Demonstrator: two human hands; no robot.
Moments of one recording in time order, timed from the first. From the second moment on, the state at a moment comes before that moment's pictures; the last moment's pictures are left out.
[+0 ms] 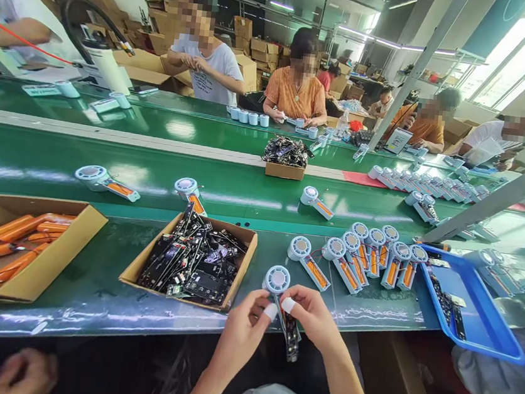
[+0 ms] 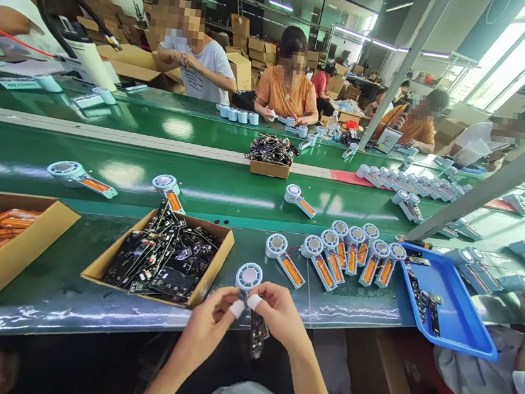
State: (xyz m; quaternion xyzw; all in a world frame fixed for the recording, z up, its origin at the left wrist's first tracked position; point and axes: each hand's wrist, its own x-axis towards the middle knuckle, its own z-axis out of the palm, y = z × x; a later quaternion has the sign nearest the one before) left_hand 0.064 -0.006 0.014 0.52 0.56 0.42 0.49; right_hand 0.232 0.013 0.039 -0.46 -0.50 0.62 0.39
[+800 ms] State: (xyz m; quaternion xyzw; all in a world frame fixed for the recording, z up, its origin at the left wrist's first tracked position) left_hand 0.069 0.006 0.012 0.46 0.49 0.45 0.59; right_hand 0.233 -0.010 0.049 -0.61 -0.71 0.21 0.28
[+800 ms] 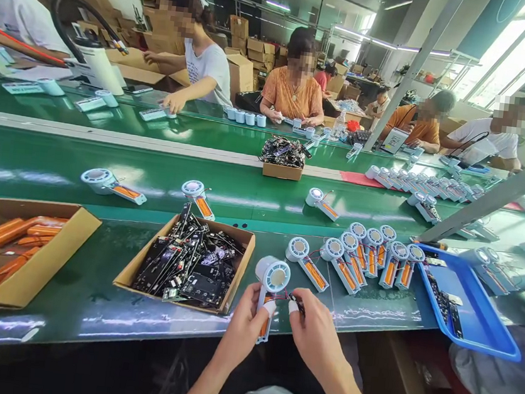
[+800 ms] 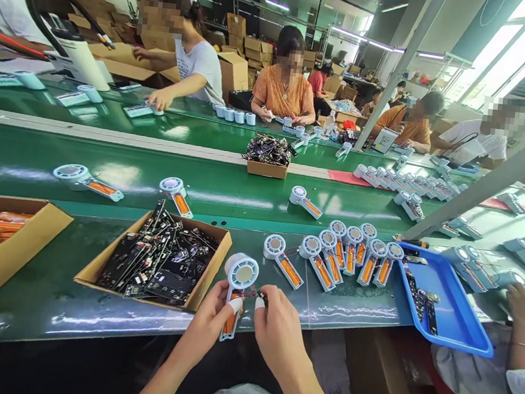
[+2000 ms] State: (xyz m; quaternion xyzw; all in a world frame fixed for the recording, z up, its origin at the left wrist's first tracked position) left_hand 0.079 -0.005 0.016 0.47 0.54 0.46 0.53; right_hand 0.208 -0.026 0.038 -0.51 -0.49 0.54 0.45
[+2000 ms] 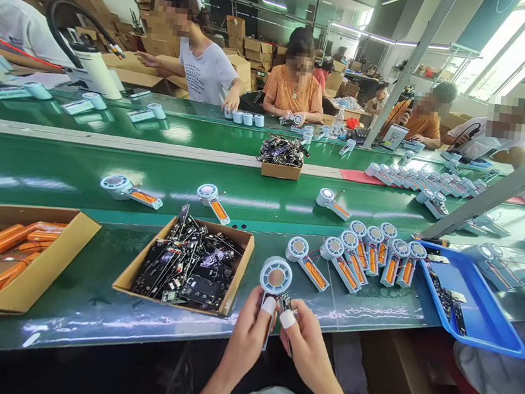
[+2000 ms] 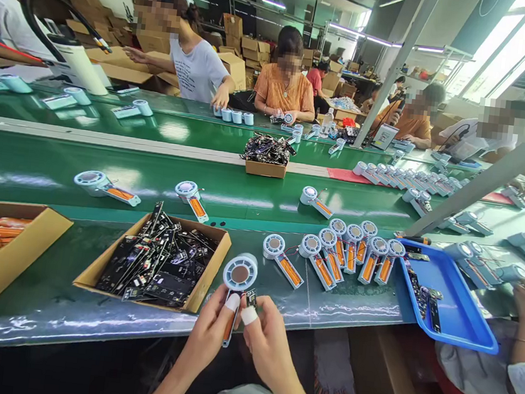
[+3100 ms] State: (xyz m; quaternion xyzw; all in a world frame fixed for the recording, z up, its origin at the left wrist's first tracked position) left_hand 0.084 0.008 0.011 0.50 0.59 0.38 0.50; right_hand 0.197 -0.025 0.008 -0.61 -0.78 -0.02 0.16
